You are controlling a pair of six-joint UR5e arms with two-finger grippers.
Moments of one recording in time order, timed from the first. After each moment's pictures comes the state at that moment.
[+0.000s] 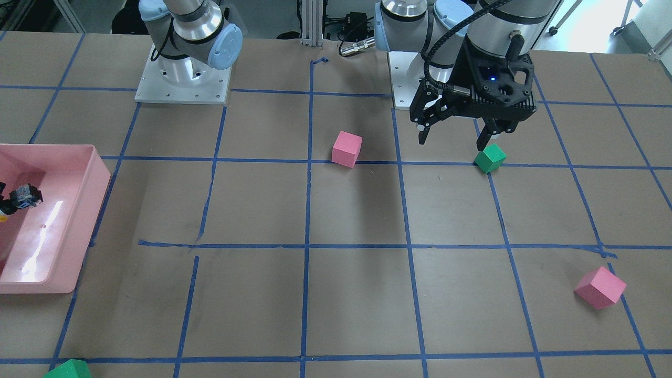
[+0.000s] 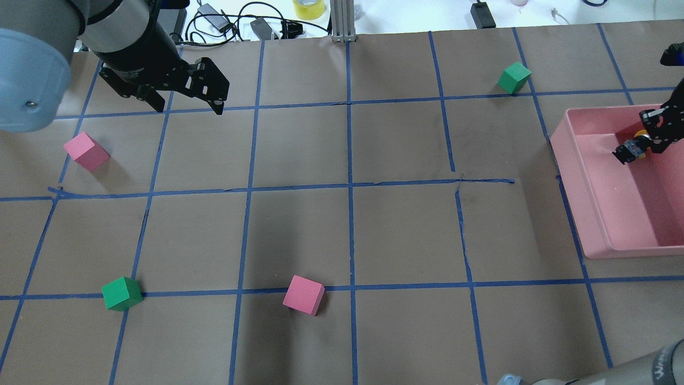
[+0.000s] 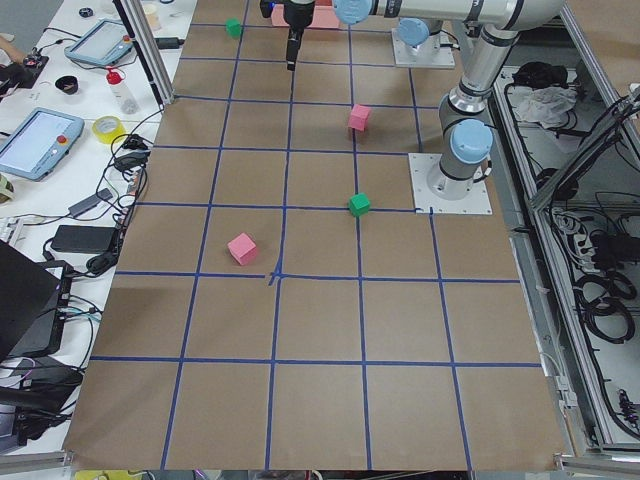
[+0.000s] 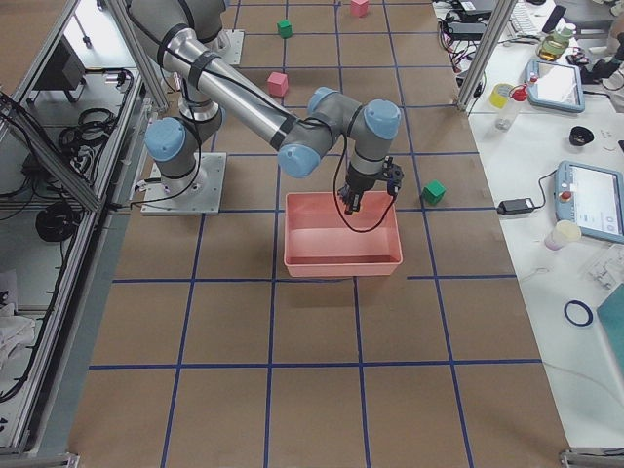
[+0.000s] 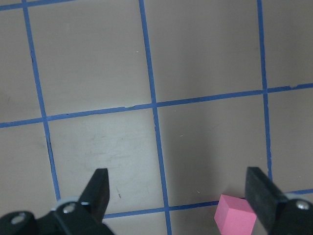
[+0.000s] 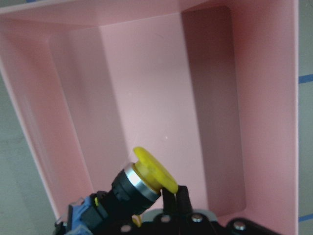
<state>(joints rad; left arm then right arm) -1.60 -1.56 -1.56 -1.46 1.56 0.08 1.04 -1.32 1.65 -1.86 -1.71 -0.37</state>
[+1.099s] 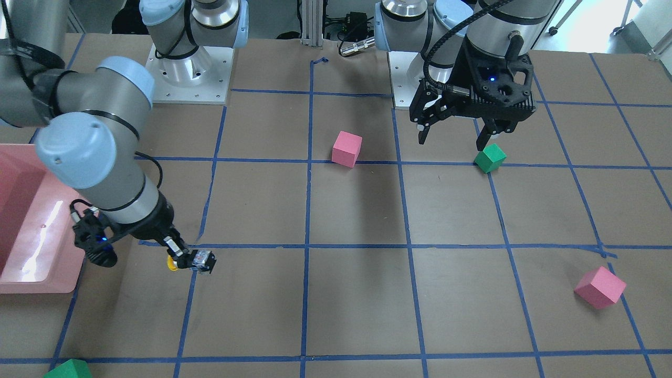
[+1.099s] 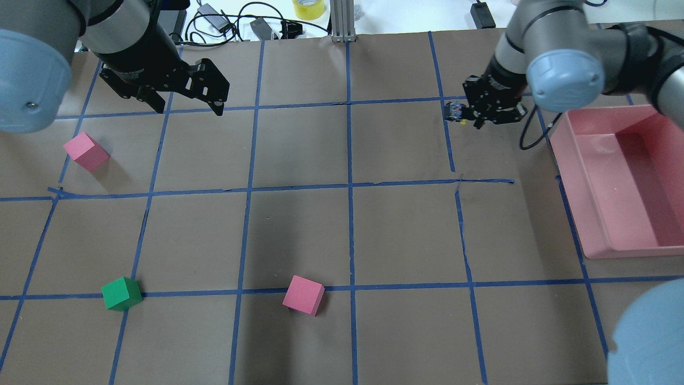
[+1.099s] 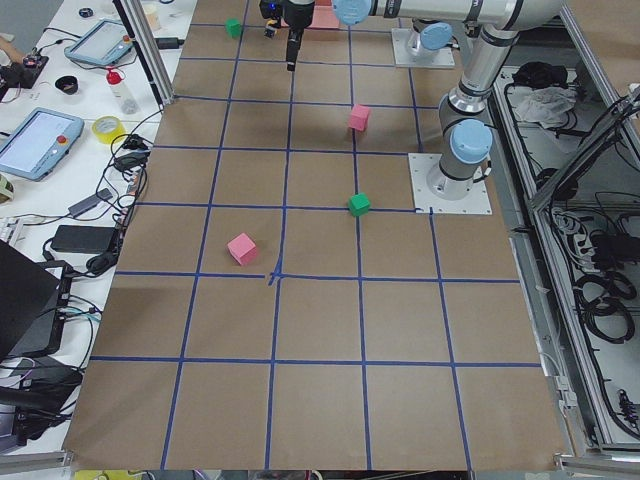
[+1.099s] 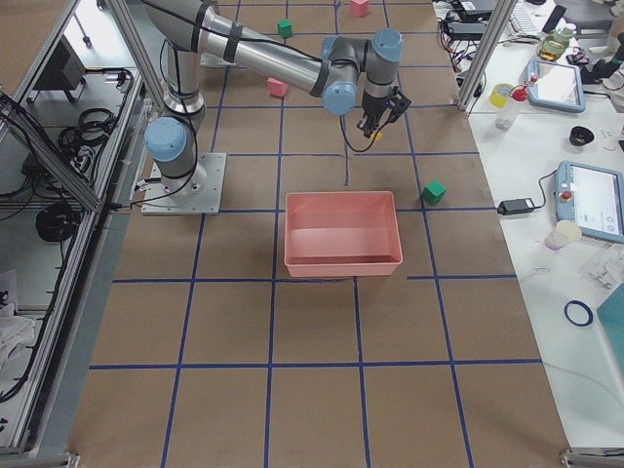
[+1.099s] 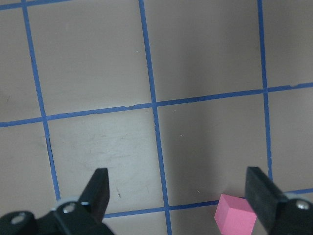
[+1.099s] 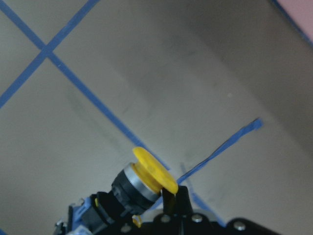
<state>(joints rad) -1.60 -1.56 -1.56 -1.46 1.56 0.08 1.58 -1.22 1.63 -2.00 -1.49 0.94</state>
